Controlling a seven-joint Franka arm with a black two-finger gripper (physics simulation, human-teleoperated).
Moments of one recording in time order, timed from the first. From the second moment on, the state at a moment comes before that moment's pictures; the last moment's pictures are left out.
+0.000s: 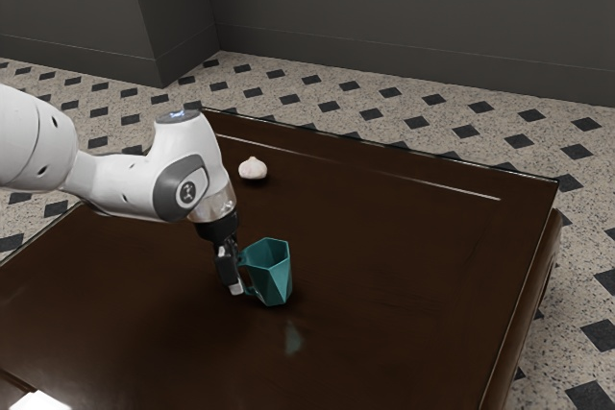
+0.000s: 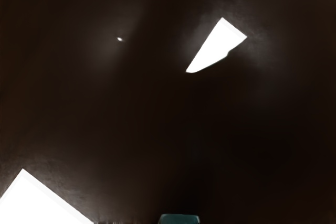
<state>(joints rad) -0.16 0.17 0.09 -2.23 -0.20 2.40 -2.16</state>
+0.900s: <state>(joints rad) -0.17 0.18 0.05 -2.24 -0.31 2.59 -2.10</state>
